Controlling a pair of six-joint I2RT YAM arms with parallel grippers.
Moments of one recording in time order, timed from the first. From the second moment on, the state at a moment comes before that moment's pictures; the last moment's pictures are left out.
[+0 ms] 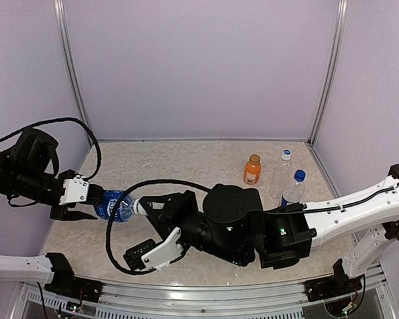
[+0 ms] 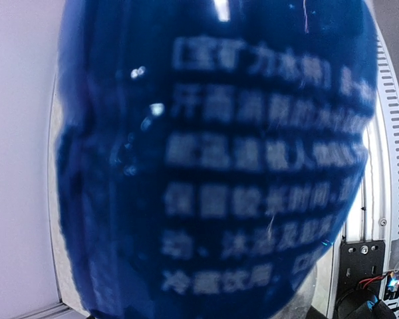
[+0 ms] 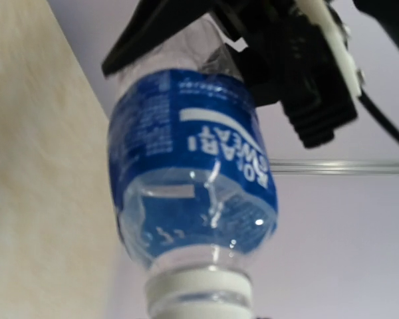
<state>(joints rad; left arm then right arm) -0.77 0.83 1.23 -1.28 0.14 0.91 1.58 1.60 1.33 0.13 0.55 -1.43</state>
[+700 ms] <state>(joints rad) -0.77 0.80 1.23 -1.26 0.14 0.89 1.59 1.61 1.32 0.19 0.59 -1.49</state>
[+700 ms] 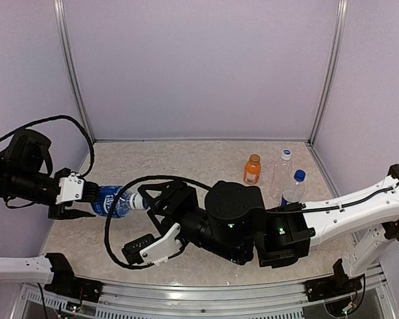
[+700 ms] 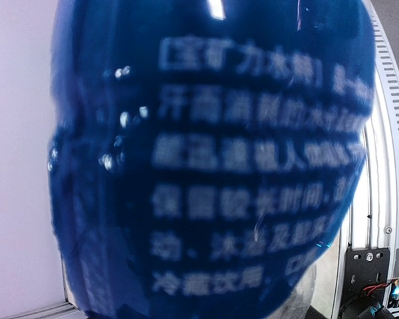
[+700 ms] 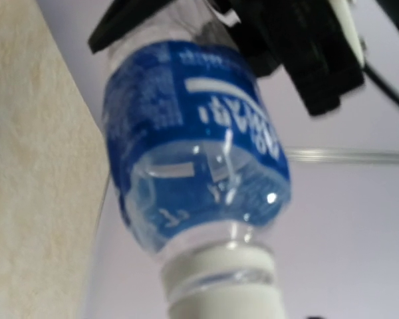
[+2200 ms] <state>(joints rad) -0.77 0.77 1.00 -0.55 -0.33 1.09 1.10 1.69 1.67 -0.17 -0.25 0.31</state>
